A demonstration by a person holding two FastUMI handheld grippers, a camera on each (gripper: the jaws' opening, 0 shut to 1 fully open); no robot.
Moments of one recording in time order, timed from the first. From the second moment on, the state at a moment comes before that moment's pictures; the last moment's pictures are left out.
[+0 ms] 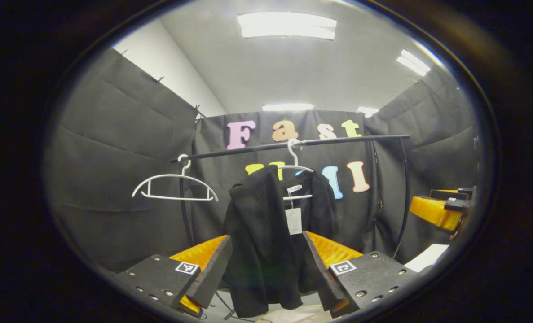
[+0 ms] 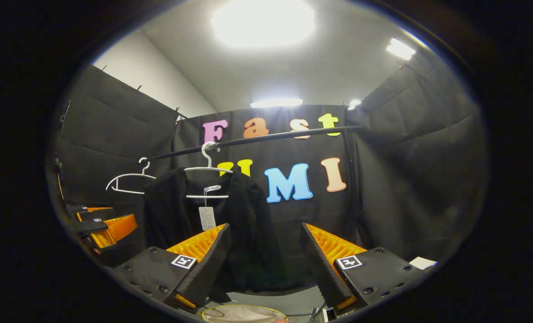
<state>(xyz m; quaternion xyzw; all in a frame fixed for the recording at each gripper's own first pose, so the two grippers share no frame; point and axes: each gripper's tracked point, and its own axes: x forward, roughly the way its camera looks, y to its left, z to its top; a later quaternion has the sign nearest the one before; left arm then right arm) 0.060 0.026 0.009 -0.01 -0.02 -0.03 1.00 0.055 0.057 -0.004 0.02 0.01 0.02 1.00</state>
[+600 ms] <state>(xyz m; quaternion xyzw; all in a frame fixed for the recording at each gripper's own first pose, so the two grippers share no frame) 0.137 -0.011 0.002 0.00 0.00 0.04 1.00 0.162 0.085 -0.024 0.05 0.04 0.13 0.99</state>
